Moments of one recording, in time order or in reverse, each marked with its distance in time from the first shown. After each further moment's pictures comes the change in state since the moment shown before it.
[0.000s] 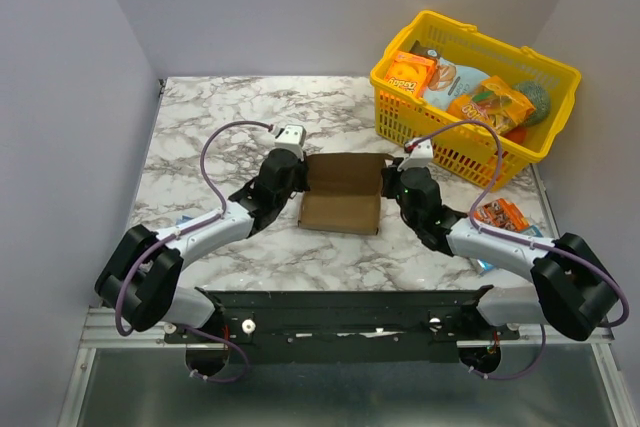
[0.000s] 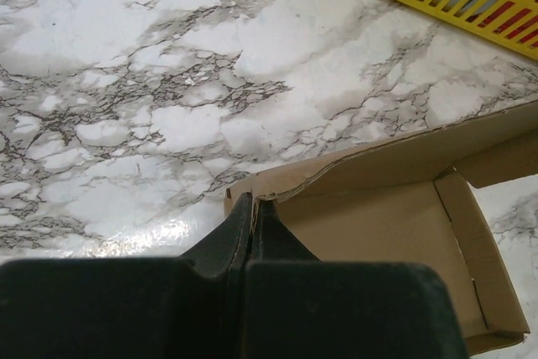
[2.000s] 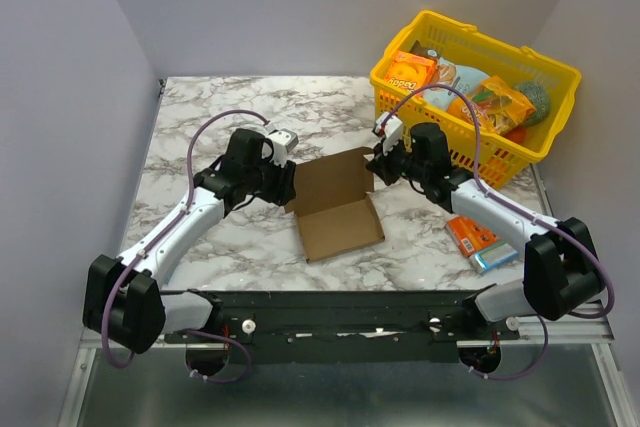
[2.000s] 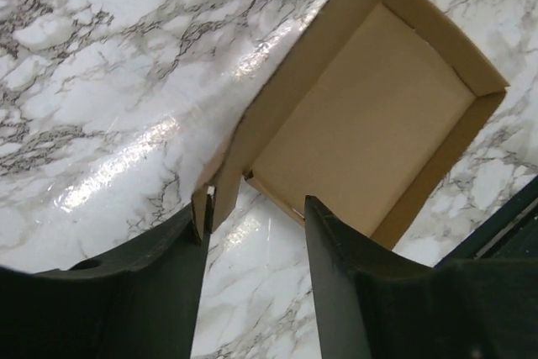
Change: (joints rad) left arm 0.241 -0.151 0.177 -0.663 0.572 0.322; right arm -0.223 0.119 0.317 -0.385 -0.783 -0.550
